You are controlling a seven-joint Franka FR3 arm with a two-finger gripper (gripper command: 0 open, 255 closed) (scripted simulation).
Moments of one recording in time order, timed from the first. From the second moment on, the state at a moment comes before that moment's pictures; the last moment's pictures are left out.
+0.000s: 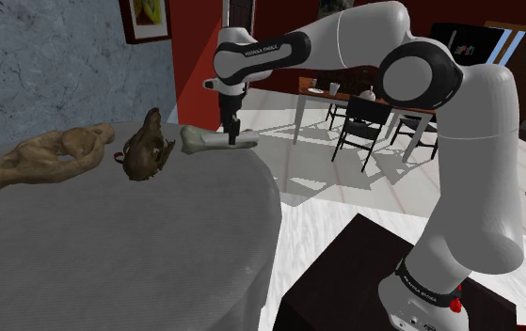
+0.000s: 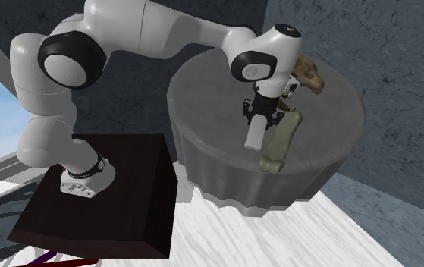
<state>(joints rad) 0.20 0.47 -0.10 -1.46 0.06 1.90 -1.08</state>
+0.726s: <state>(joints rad) 0.20 0.45 -0.10 -1.33 0.05 1.76 -1.07</state>
